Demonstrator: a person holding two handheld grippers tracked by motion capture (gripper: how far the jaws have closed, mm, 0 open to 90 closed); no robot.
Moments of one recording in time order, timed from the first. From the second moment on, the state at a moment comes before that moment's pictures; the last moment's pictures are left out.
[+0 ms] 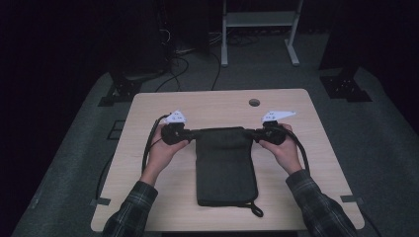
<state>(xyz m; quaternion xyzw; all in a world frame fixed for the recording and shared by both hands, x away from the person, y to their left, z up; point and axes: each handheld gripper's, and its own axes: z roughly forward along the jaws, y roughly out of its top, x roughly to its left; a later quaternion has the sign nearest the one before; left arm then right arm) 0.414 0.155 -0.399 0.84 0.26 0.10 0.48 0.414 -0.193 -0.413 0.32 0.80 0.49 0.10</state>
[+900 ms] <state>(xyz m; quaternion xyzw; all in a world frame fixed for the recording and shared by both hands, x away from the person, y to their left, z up) 0.317 0.159 -0.447 0.87 0.21 0.01 0.45 0.305 -0.201 -0.450 0.28 0.84 0.46 0.04</state>
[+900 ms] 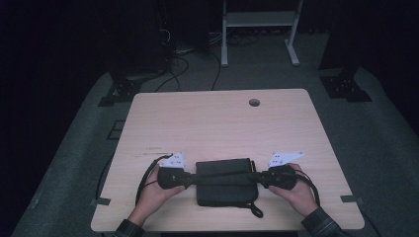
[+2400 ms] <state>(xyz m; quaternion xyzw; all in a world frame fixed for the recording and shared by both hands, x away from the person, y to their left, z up) 0.293 0.147 -0.465 0.89 0.19 0.01 0.41 0.281 -0.180 -0.472 0.22 0.88 0.41 0.03</state>
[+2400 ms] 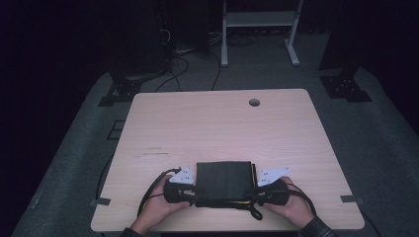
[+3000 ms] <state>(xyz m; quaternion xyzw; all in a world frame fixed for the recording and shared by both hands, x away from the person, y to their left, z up) 0.293 0.186 -0.454 0.86 0.27 0.10 0.42 0.294 -0.227 -0.462 0.29 0.85 0.42 0.11</state>
